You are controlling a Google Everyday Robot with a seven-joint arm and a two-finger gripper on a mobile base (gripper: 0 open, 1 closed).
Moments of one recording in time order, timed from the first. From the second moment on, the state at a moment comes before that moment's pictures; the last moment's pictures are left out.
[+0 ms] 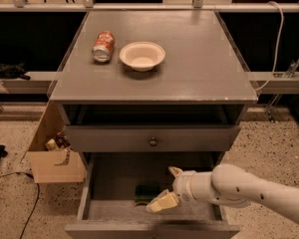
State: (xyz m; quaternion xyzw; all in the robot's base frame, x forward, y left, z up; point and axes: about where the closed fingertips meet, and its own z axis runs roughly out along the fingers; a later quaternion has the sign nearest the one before) arm 0.463 -0.039 0.510 -0.42 0.80 0.29 0.33
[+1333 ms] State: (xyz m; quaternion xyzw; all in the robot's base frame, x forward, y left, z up) arm 0.519 -0.070 0.451 -0.43 0.79 0.26 0.35
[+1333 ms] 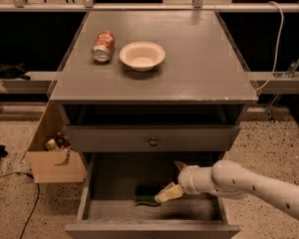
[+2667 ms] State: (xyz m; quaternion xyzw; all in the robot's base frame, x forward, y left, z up) arm 0.520 -0.063 0.387 -0.43 0.80 0.26 0.33
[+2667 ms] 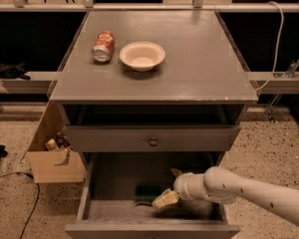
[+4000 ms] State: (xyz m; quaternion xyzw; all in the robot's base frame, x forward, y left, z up) arm 0.506 -0.018 0.361 -0.45 0.79 0.28 0.30
